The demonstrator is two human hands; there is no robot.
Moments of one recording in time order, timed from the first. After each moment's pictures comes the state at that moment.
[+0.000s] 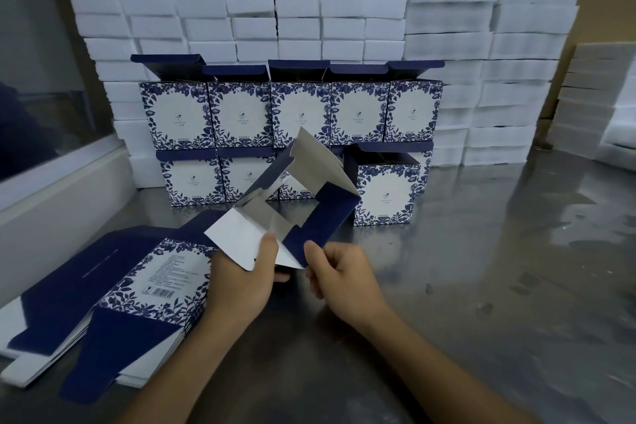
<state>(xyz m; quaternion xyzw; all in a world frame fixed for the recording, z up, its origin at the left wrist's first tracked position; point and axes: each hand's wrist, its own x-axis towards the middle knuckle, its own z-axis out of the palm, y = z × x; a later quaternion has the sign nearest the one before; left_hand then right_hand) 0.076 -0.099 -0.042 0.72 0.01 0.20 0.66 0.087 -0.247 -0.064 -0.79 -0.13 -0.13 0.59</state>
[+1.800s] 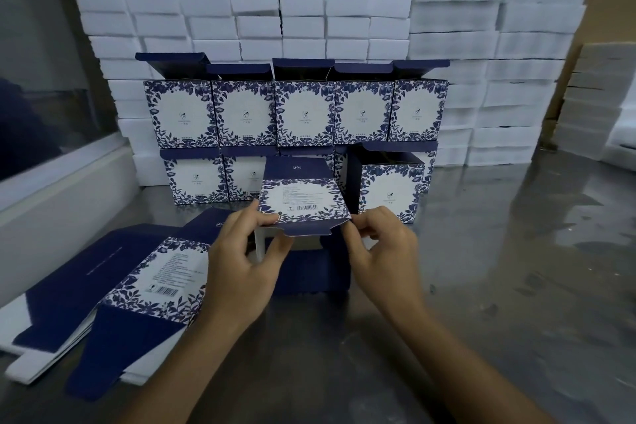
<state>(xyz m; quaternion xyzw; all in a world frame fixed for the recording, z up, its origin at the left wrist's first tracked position) 0.072 -0.091 -0.030 0.77 -0.15 0.34 0.51 0.086 -0.276 -0.038 -0.79 -0.11 -0.44 0.40</state>
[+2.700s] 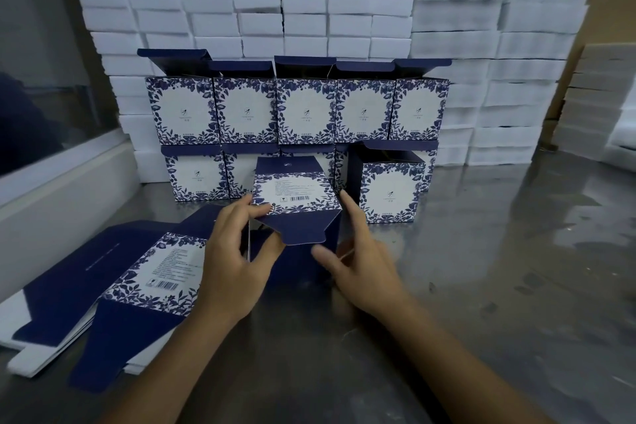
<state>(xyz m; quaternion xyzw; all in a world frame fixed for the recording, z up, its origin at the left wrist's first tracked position) 0.075 -0.081 -0.031 0.79 -0.15 0.32 0.50 0.094 -0.275 -0.059 -0.87 -0.15 -0.19 0.43</state>
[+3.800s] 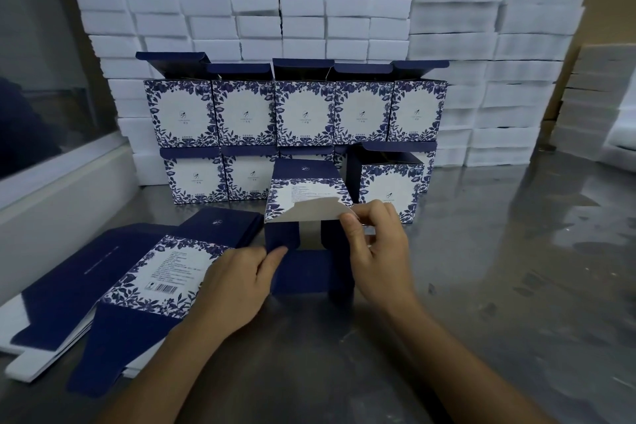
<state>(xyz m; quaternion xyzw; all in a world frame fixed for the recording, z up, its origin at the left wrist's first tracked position) 0.092 -0.066 -0.055 0.91 -0.15 0.26 0.30 0.087 -0.271 -0.040 -0.77 -0.14 -0.37 0.51</state>
